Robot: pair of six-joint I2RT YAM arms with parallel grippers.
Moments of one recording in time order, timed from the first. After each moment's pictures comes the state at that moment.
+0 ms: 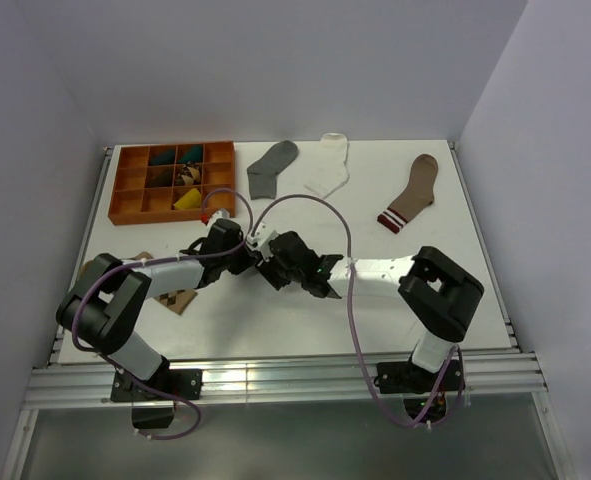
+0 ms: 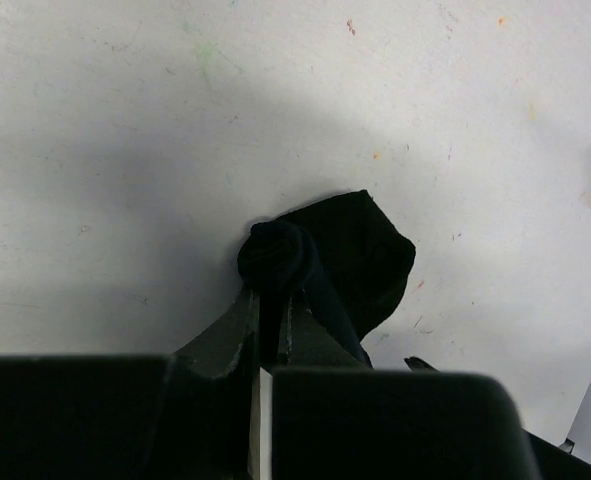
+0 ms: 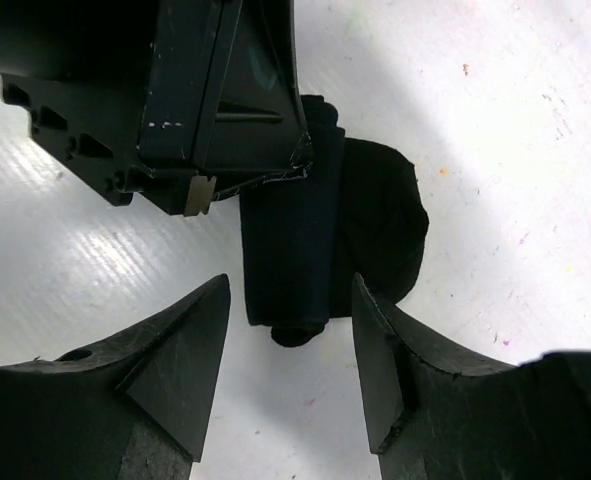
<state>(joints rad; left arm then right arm) -0.56 1.59 0.69 0.14 -0.05 -1.01 0.95 1.69 0.91 0.12 0.13 -0.05</state>
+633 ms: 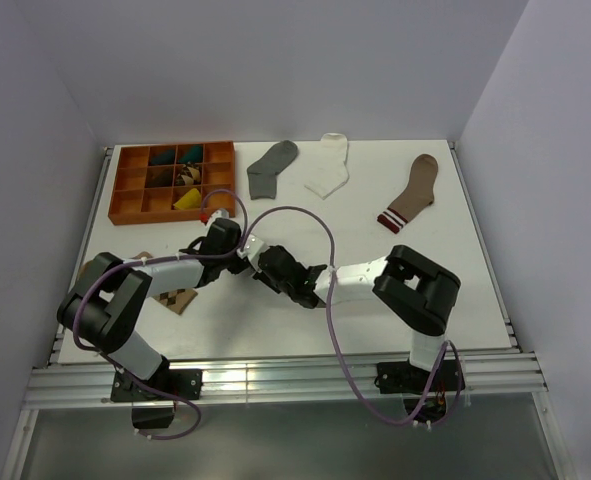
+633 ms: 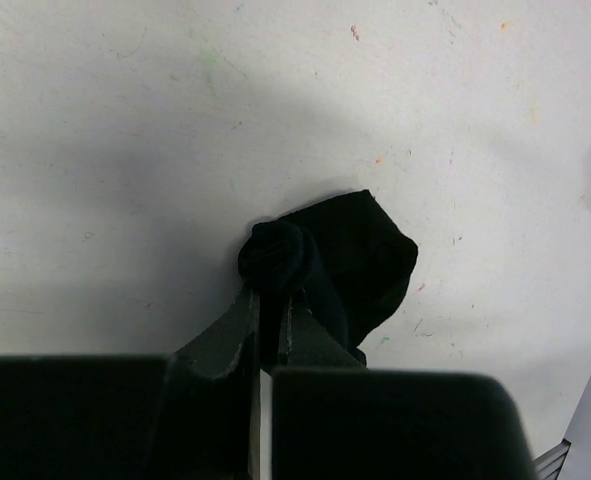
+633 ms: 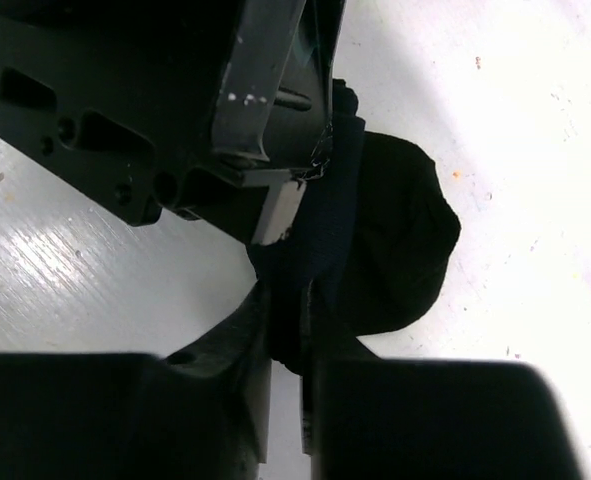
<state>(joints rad) -0.55 1.59 0.69 0.14 -0.03 -1.01 1.03 1.82 0.91 0.22 0.30 -0.11</state>
